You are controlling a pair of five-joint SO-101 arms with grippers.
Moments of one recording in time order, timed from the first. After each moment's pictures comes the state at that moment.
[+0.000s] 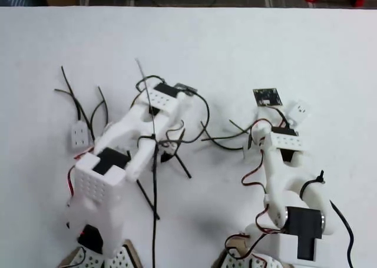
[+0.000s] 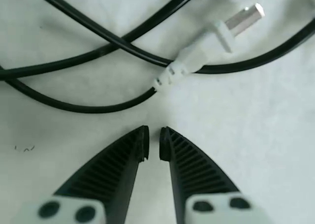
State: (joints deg) left arm 18.2 32.5 -1.1 83.4 2.9; right arm 4.0 -8.8 49.3 45.5 13.0
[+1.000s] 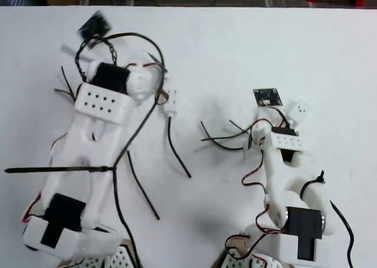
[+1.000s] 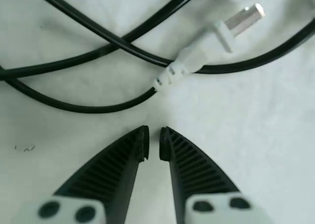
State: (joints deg) left arm 12.3 -5.4 -2.9 74.2 63.9; right arm 4.0 -8.8 49.3 45.5 13.0
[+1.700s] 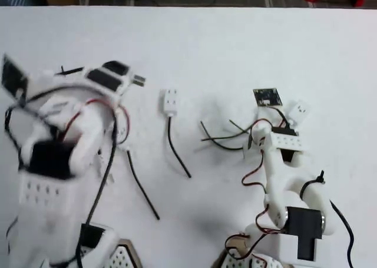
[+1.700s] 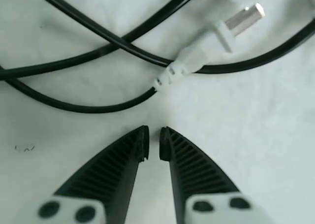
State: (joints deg) left arm 5.7 -48.0 25.9 56.7 73.4; right arm 4.0 -8.8 49.3 45.6 13.0
